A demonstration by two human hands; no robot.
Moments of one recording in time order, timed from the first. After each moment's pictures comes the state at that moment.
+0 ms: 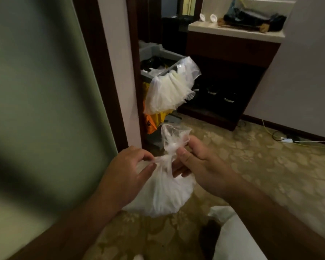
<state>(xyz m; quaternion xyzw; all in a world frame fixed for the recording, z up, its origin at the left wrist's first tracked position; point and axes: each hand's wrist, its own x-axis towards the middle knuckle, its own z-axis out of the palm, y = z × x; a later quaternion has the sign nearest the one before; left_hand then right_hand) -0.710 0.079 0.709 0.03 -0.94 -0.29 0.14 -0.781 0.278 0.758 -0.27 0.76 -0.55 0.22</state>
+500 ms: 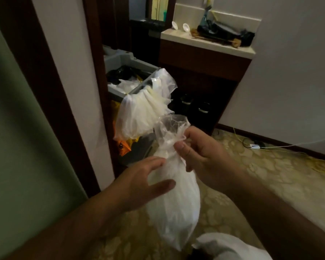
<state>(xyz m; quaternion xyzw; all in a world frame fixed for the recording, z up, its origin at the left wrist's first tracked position) -0.937 0.044 0.696 -0.11 -0.89 -0.43 -0.04 -0.969 0.233 0.786 -0.26 0.85 -0.45 0.06</state>
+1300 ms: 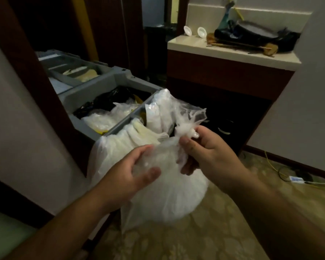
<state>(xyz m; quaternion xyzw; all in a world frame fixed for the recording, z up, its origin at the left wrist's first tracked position) -1.263 0.084 0.731 0.03 -0.81 -0.58 0.01 -1.340 0.288 0.787 -0.24 0.75 -0.60 0.14</state>
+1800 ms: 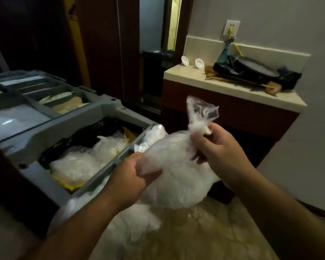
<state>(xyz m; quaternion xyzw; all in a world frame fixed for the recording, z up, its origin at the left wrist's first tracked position) -1.469 0.051 0.752 0.08 -0.80 -0.59 0.11 -1.543 0.244 0.821 -0.19 0.78 -0.59 0.04</state>
